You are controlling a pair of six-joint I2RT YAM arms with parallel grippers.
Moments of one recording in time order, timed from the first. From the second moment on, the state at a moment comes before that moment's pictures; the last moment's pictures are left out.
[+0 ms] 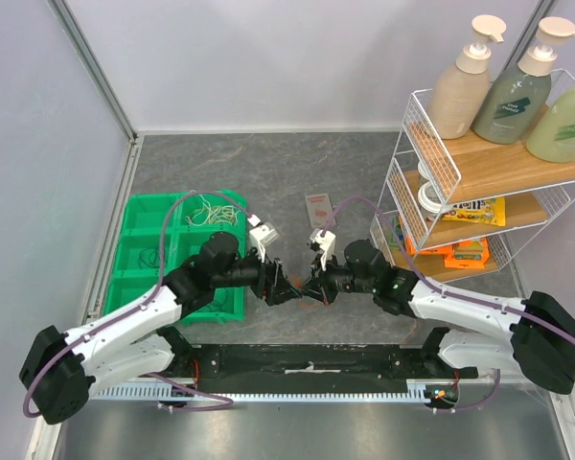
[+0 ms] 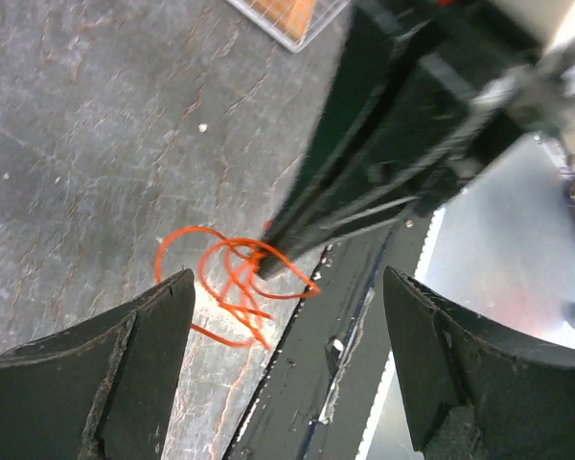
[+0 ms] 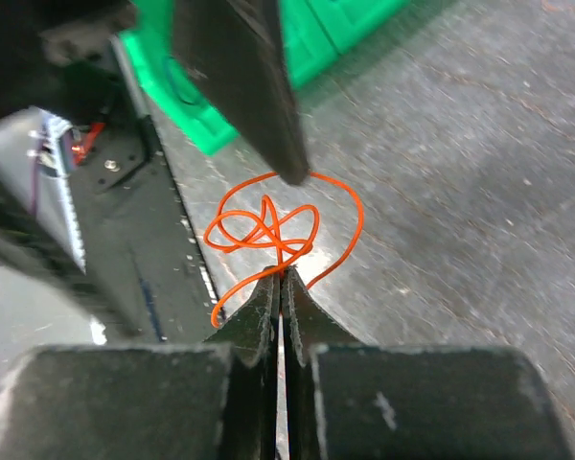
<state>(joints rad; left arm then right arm) -0.75 0.94 0.53 -0.01 0.52 -0.41 0.93 1.17 0.54 0.17 -0.33 0.27</state>
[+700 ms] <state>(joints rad) -0.78 1.02 0.68 -0.29 0.09 -0.37 0.93 1.12 0.69 0.04 -0.01 0.22</state>
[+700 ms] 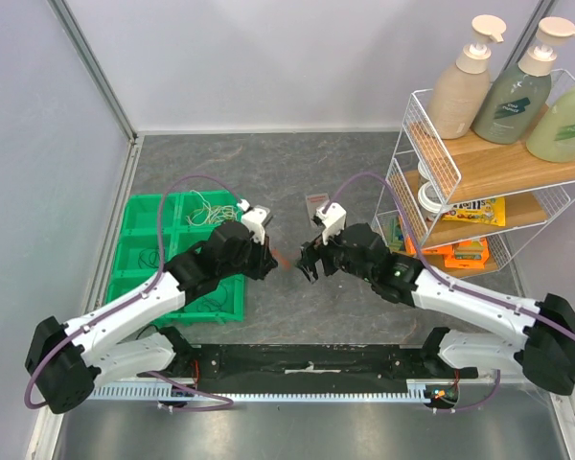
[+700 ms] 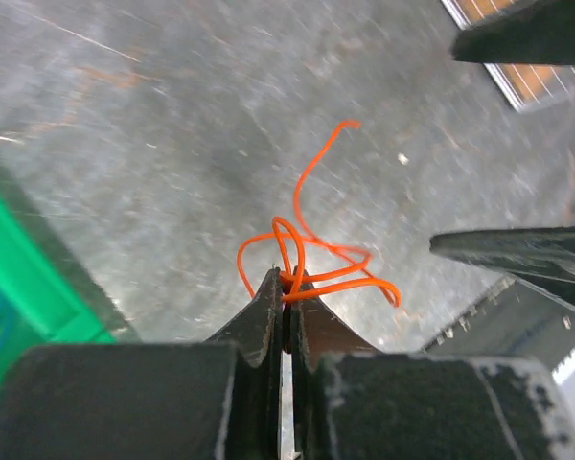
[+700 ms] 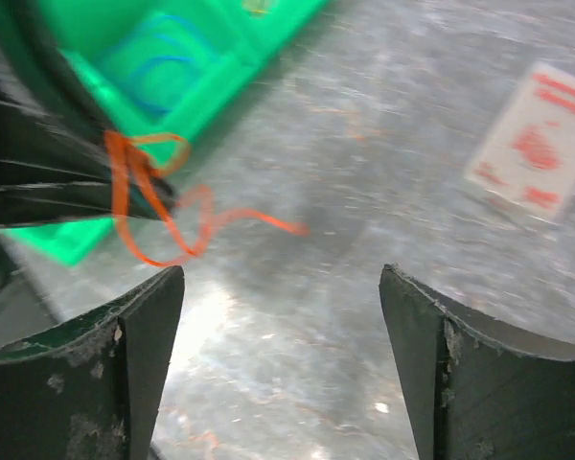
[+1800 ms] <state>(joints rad) 0.25 1.01 0.99 -1.34 -0.26 -0.88 0.92 1.36 1.18 -0.69 0.18 0.16</state>
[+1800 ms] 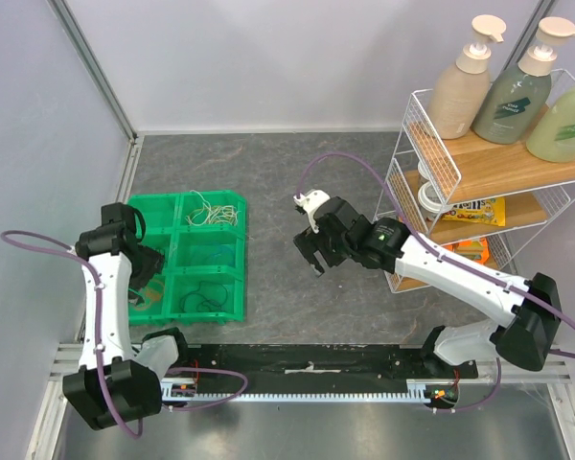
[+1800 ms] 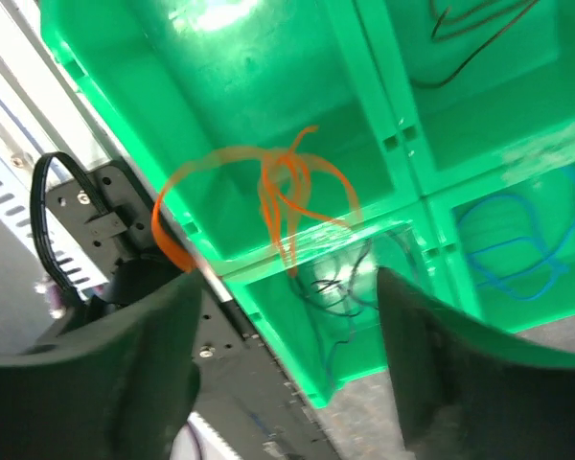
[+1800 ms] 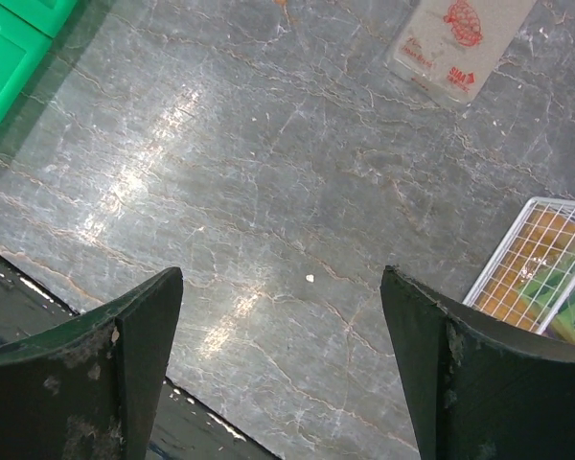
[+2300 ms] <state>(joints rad) 0.26 0.93 1.36 -1.14 0.09 -0.79 0.92 1.23 1.41 -0.72 0.26 0.12</state>
